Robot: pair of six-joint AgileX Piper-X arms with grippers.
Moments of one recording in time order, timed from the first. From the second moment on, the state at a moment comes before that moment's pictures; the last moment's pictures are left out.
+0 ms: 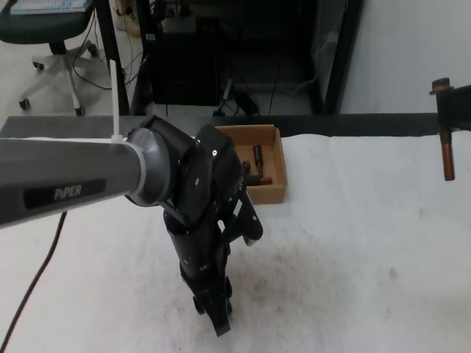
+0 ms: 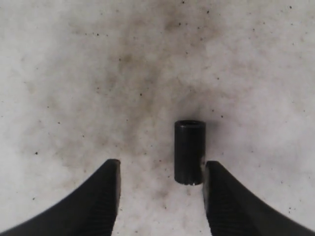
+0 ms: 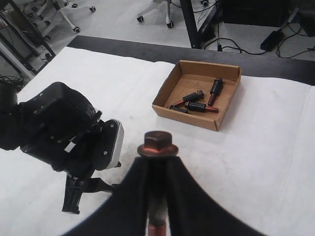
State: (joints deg) left arm -37.8 101.0 -63.5 46.4 2.5 32.2; right arm 6.9 46.0 -57.3 48.5 -28.6 1.8
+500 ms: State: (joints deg) left arm -37.8 103.7 -63.5 43.8 2.5 29.8; right arm 6.9 46.0 -57.3 48.5 -28.6 1.8
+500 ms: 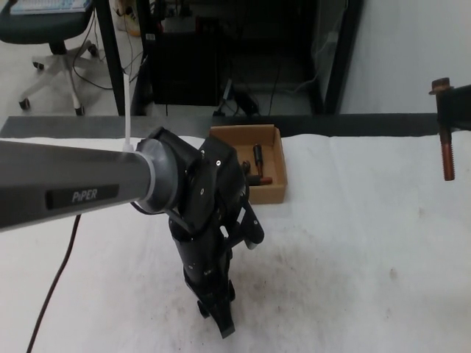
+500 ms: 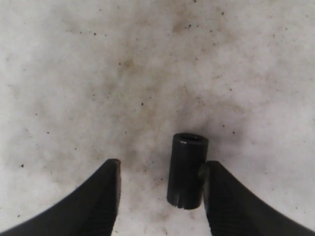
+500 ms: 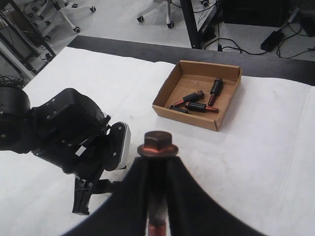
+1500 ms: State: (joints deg) left arm -38.0 106.0 -63.9 43.7 2.6 27.0; right arm 6.9 46.0 -57.3 48.5 -28.6 1.8
